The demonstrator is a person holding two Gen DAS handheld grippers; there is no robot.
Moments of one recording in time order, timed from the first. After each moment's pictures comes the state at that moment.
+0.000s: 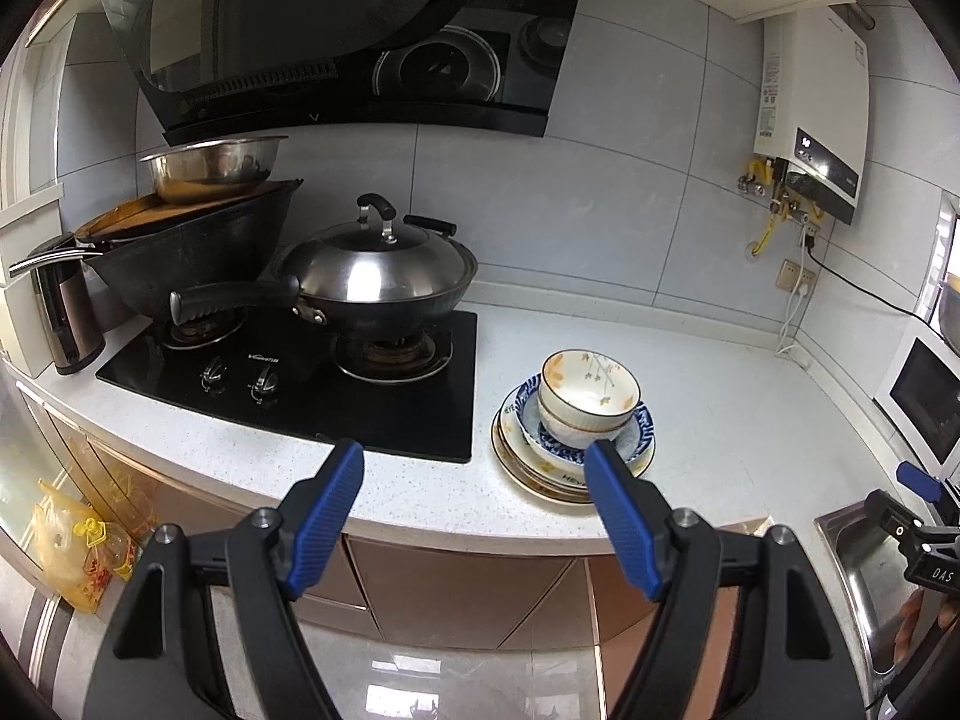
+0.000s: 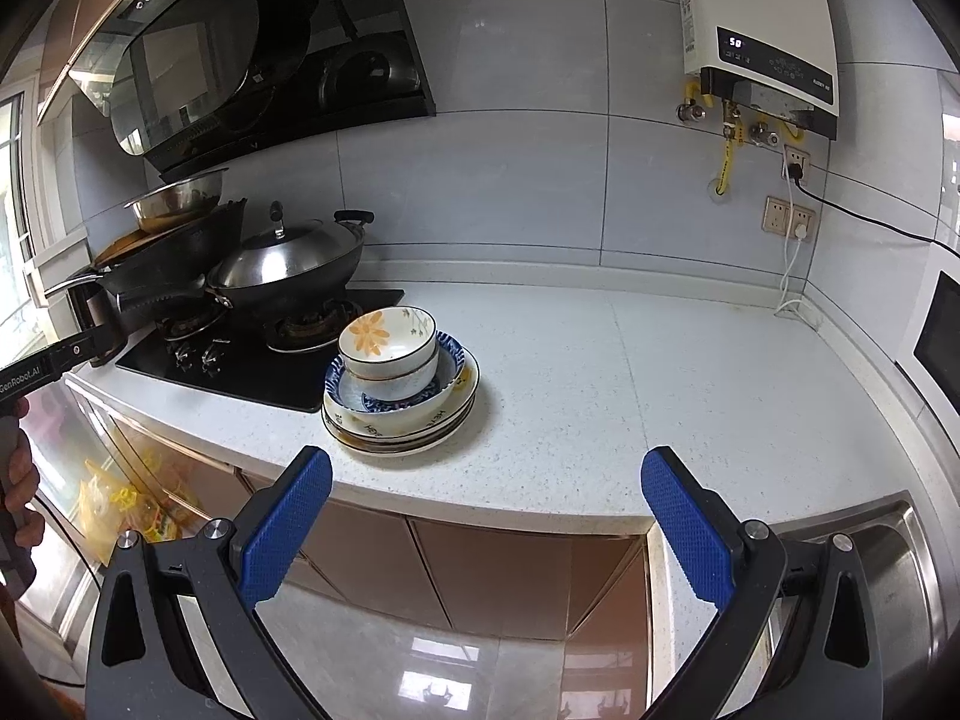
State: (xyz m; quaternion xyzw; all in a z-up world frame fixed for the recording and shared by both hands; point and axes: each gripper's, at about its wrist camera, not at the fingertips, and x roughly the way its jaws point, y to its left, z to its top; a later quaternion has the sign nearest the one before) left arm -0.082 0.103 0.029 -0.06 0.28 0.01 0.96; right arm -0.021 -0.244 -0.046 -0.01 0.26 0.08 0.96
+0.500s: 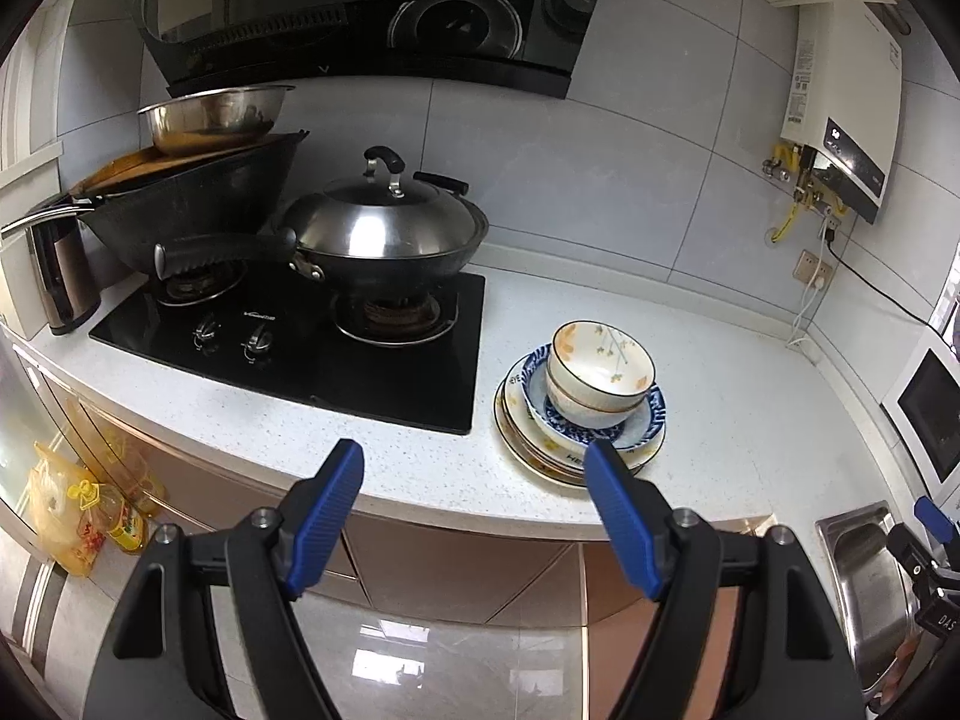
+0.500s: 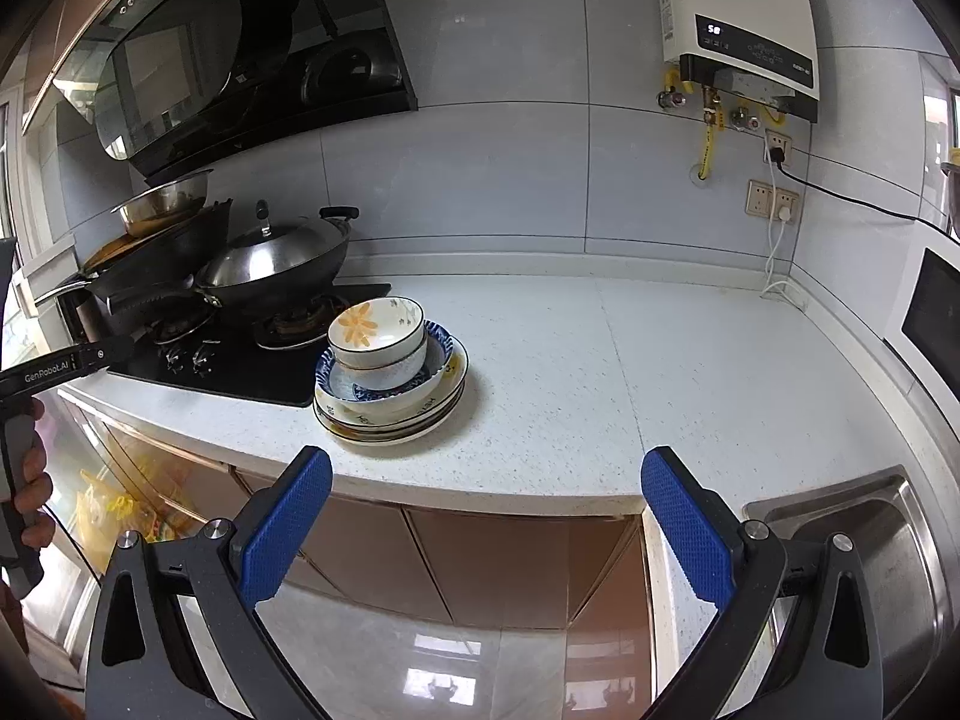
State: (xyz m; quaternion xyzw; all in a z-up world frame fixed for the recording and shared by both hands) left arm -0.054 0.105 0.008 -0.09 0.32 0.02 0.94; right arm -0.031 -0.244 -0.052 0.01 0.26 0.06 0.96
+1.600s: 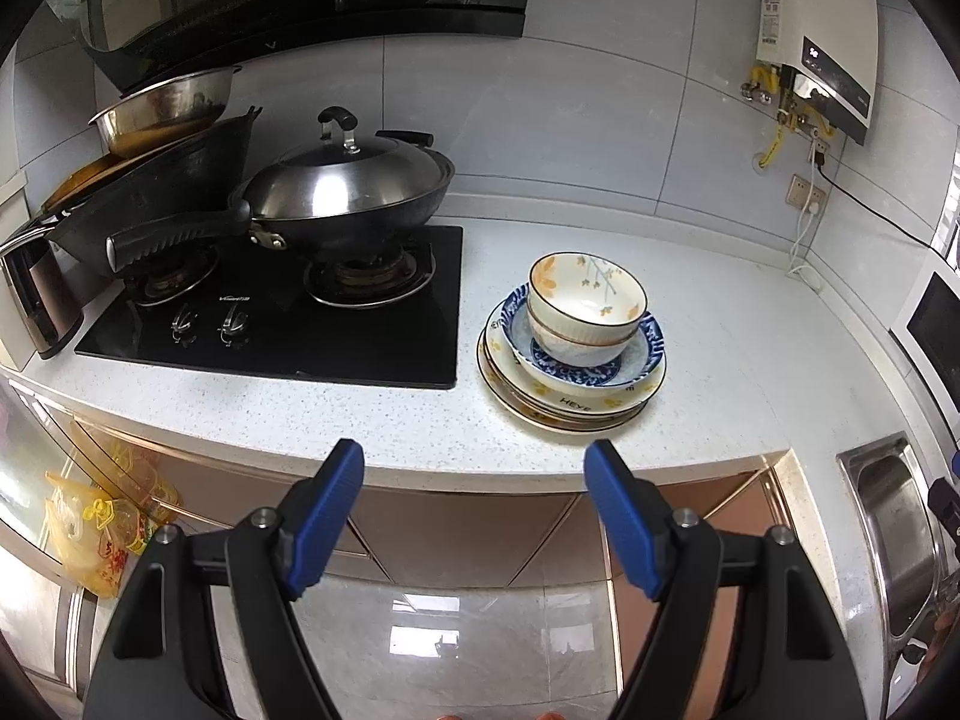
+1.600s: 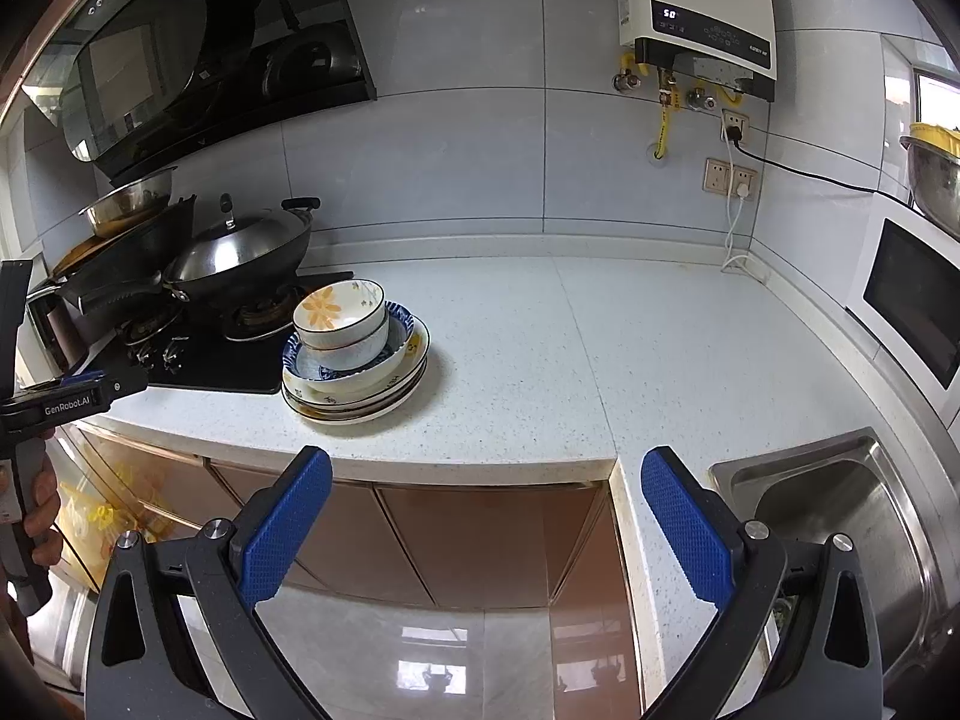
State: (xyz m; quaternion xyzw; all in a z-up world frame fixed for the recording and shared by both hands) left arm -0.039 0.073 -0.024 -0.03 0.37 -0.01 0.93; right arm -0.046 -0.252 -0.058 0.01 0.28 0.01 0.96
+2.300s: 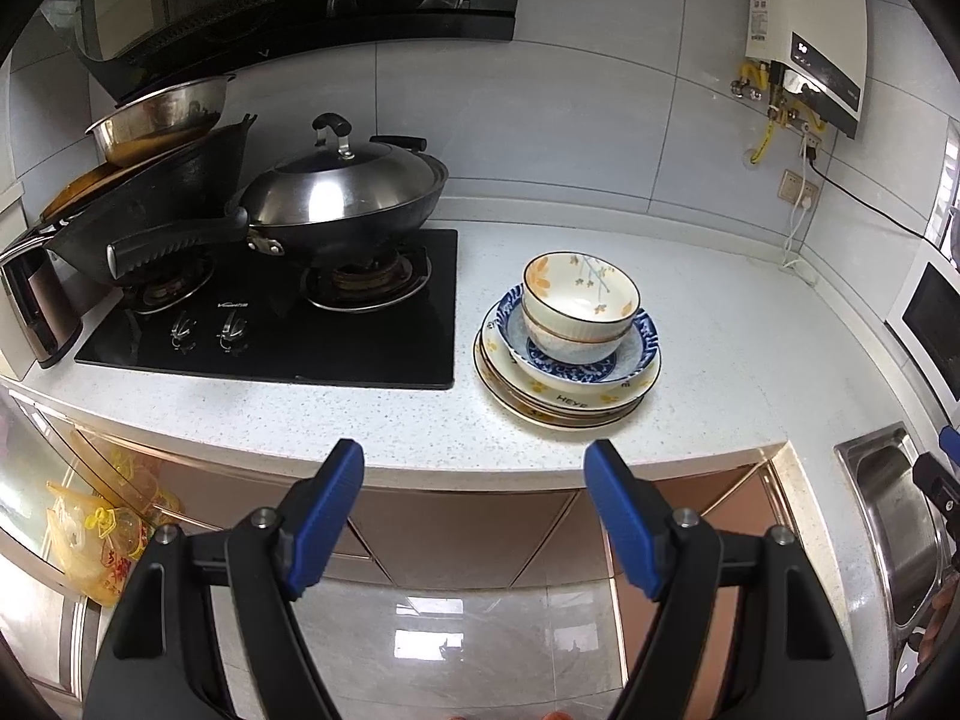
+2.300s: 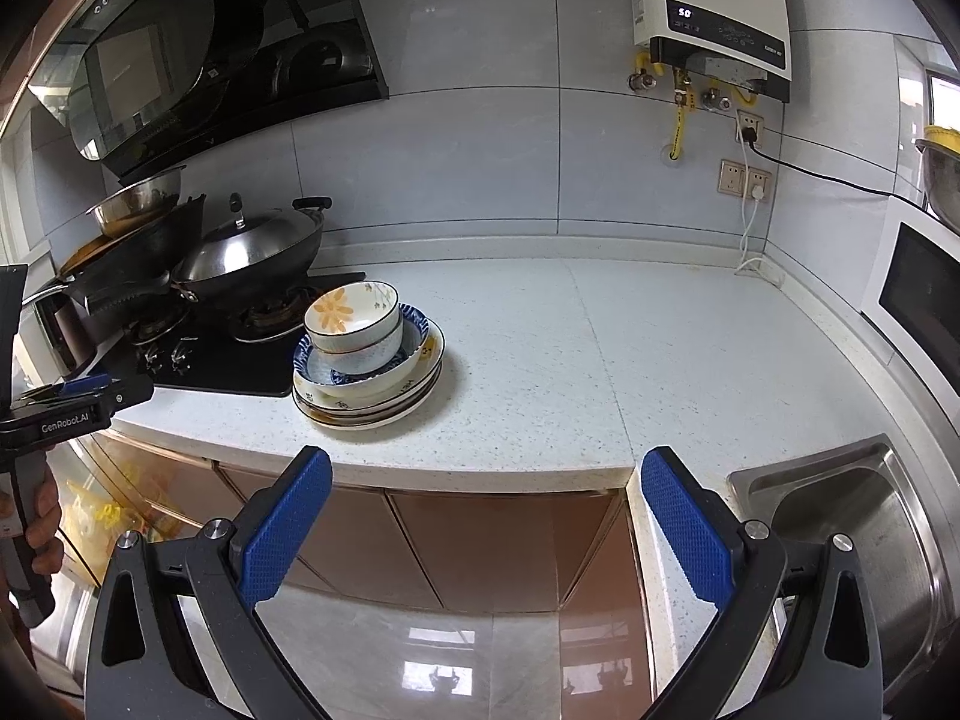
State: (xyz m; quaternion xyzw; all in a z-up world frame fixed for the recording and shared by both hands) left arm -0.046 0.073 -0.021 -0.02 0.37 -0.01 0.93; right arm -0.035 -0.244 -0.059 0.01 0.28 0.03 0.96
